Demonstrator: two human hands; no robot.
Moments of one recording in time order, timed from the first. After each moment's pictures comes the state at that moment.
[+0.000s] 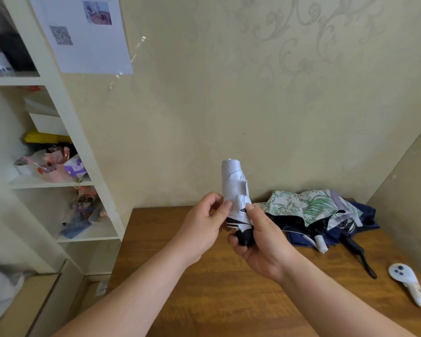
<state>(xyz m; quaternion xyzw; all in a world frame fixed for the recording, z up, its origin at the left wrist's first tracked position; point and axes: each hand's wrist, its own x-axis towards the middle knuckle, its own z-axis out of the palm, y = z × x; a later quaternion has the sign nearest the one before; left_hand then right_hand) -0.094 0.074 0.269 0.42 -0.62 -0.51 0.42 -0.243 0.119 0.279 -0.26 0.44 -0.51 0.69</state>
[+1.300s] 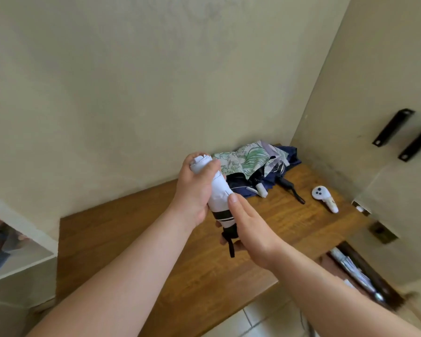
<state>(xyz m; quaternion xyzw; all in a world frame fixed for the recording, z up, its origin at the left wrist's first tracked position) -0.213 0.057 0.267 0.34 -0.41 -0.72 0.44 -0.290 0.184 0.254 -0.34 0.63 -0.49 0.50</state>
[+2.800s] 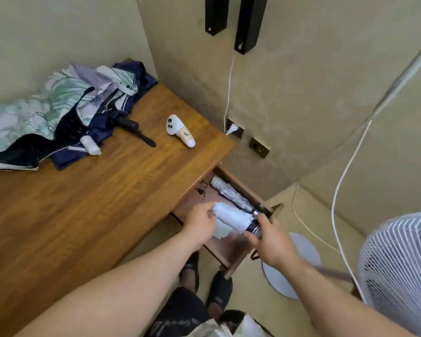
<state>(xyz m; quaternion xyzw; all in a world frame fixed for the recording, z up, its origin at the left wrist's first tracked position) -0.622 0.337 -0.031 0.40 -0.75 -0.52 -0.11 -0.721 0.528 -0.017 -0.22 0.91 -0.11 0.34</state>
